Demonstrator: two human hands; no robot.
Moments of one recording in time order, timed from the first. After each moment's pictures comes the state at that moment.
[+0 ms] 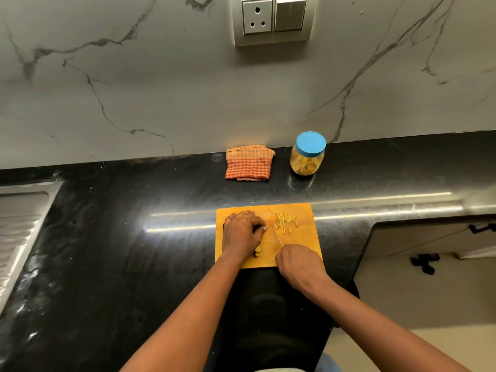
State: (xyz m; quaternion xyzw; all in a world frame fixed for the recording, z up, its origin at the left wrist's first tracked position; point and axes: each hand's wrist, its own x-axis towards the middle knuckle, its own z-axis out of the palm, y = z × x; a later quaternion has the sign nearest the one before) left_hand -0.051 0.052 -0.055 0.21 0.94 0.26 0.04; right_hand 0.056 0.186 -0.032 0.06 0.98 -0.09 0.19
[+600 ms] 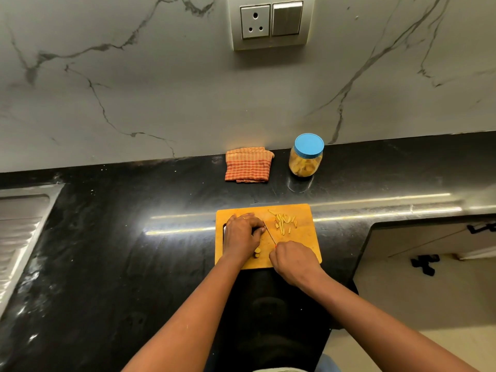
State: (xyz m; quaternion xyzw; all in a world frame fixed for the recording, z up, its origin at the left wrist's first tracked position) left_hand -0.049 0.052 -0.053 0.20 0.93 0.30 0.07; right_hand 0.046 0.182 -0.019 0.02 0.98 -0.11 0.18
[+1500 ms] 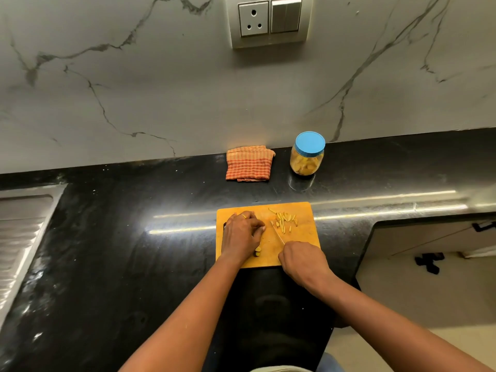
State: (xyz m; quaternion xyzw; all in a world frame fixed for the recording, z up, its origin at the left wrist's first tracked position) left_hand -0.047 0.050 -0.047 0.21 0.94 0.27 0.06; right_hand 0.051 0.193 -0.018 0.05 0.98 -0.07 0.19
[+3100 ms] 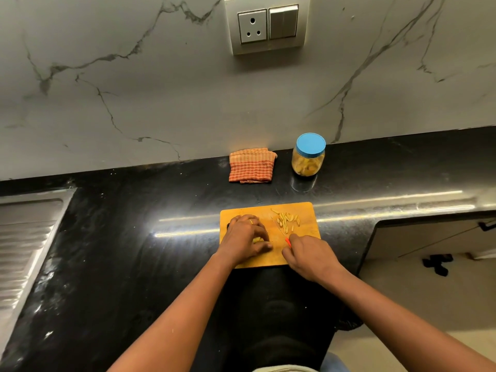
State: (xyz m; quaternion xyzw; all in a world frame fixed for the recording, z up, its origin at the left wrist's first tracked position) left_hand -0.053 0.033 -0.030 0.36 0.91 0.16 0.14; right_hand 0.054 0.206 -0.010 0.06 0.98 -0.14 0.13
